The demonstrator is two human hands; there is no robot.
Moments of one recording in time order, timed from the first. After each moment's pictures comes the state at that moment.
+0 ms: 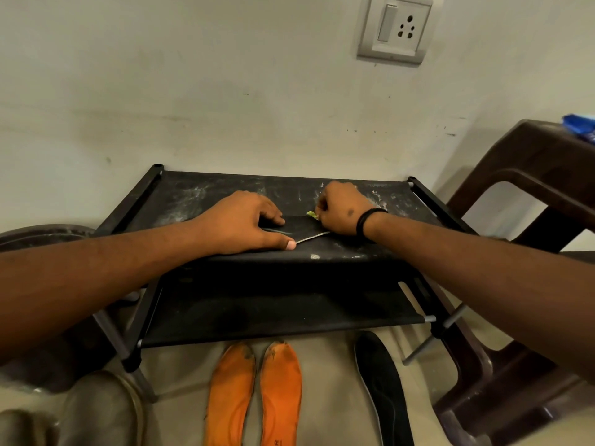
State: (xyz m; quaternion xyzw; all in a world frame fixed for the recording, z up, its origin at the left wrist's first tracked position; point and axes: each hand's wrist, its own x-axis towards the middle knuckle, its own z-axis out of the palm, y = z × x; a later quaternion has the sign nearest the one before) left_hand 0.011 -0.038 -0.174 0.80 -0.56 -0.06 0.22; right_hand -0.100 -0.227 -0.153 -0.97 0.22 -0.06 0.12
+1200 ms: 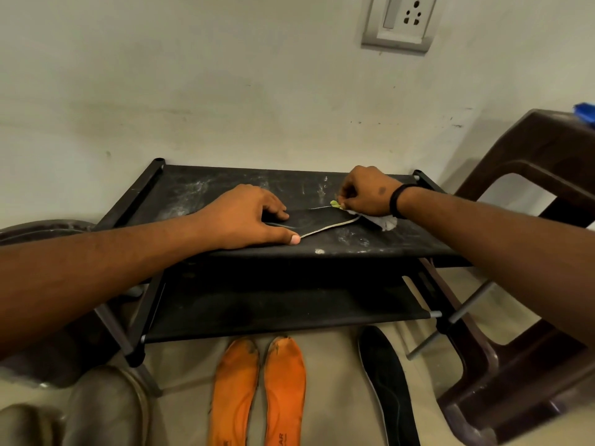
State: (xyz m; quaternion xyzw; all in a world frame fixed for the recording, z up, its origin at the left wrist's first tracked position) left_hand 0.011 -0.036 -0.175 0.79 -0.57 -0.06 0.22; right_hand -0.111 -0.270 -0.137 -0.98 0.17 -0.01 0.08
